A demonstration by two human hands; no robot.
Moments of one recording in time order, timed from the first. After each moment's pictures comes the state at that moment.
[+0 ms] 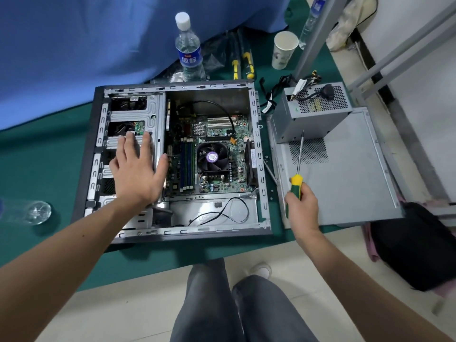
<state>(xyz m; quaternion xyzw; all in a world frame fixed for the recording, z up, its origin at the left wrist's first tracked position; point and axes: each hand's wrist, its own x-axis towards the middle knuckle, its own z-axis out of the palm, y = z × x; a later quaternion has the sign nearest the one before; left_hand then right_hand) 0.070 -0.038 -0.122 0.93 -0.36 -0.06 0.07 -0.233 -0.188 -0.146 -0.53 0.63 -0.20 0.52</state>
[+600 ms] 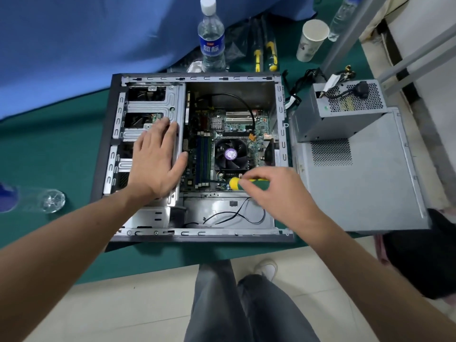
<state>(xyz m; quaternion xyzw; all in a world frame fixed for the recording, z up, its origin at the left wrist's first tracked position) 0.095 -0.039 -0.127 0.87 -0.49 -0.04 0.08 -0.146 -0.177 -0.067 -0.83 0.36 -0.03 0.43</state>
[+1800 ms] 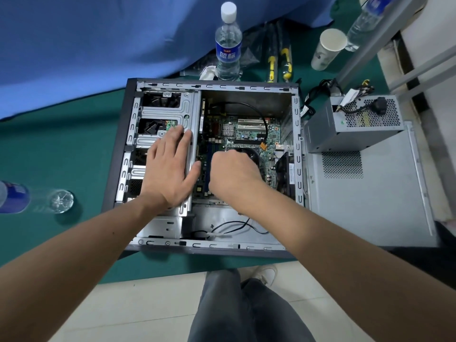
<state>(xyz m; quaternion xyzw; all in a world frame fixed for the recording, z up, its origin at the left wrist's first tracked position) 0.093 -0.040 -0.121 0.87 -0.48 -0.06 0.08 -0.017 -0.156 -0.046 -0.90 0.30 0.19 0.25</state>
